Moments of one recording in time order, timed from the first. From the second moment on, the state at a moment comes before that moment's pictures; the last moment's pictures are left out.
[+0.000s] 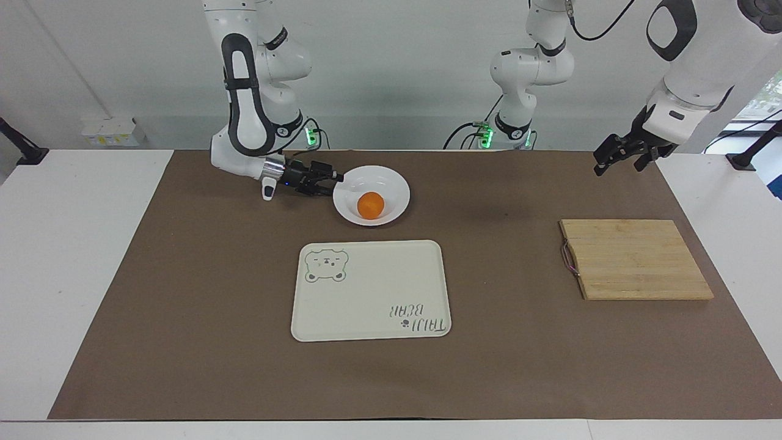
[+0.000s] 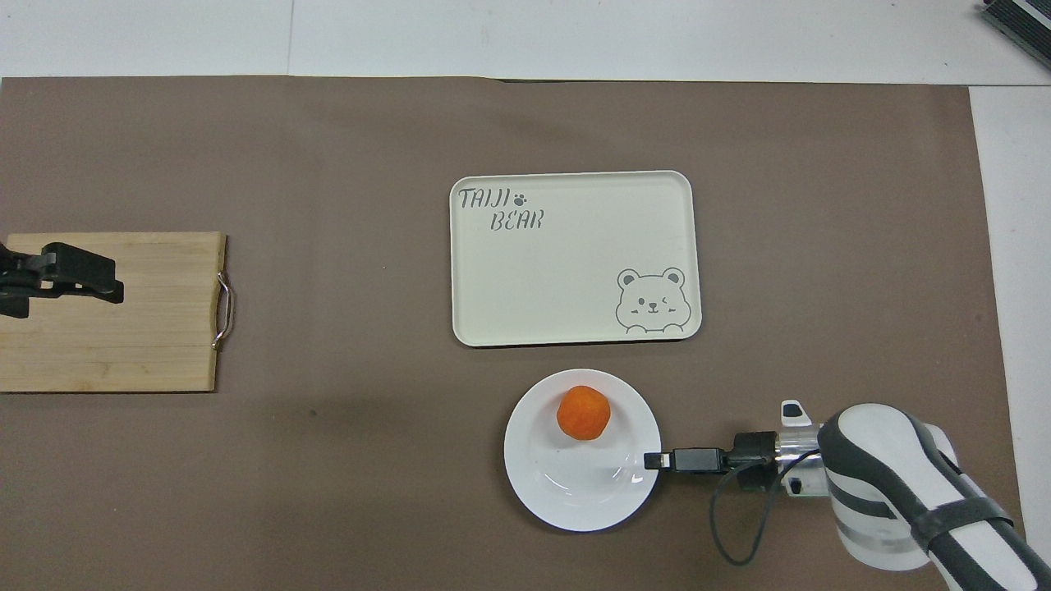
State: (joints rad) left arm -0.03 -0.03 0.02 -1.65 -0.03 1.54 -0.10; right arm 0.17 -0.08 -0.12 -2.73 1.28 2.02 -0.81
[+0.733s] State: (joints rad) left arm -0.03 -0.03 0.02 -1.65 -0.03 1.54 -0.10; right arm 0.22 -0.08 -0.12 -2.74 1.34 2.07 -0.81
